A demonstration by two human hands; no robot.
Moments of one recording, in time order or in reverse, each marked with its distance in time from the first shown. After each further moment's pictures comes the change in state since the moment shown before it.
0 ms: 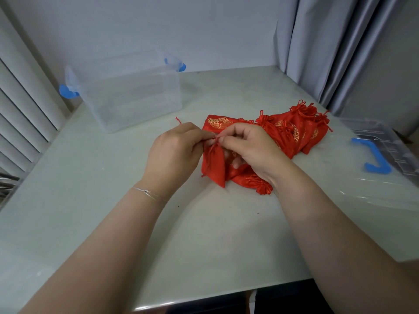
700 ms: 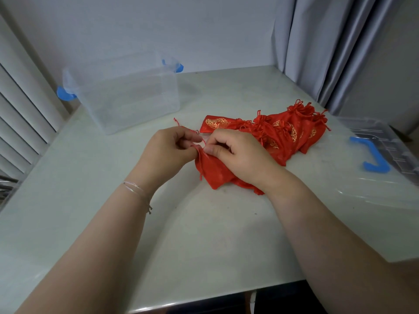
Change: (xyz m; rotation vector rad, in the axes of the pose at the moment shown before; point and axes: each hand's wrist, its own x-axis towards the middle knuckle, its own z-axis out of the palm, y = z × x) left_hand 0.003 0.004 -0.012 -0.421 -0.217 -0.634; right_hand -0.002 0.004 0.006 -0.571 -0.059 -0.437
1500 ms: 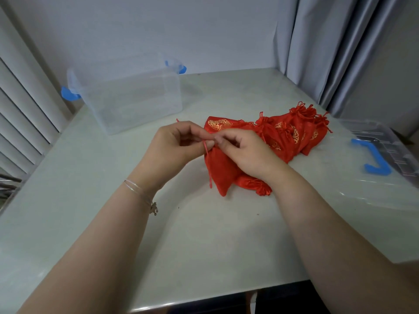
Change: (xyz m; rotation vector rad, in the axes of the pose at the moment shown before) left_hand -0.005 0.009 -0.003 -0.346 -0.091 0.130; right_hand 0.003 0.004 -0.005 0.240 -0.005 0.186
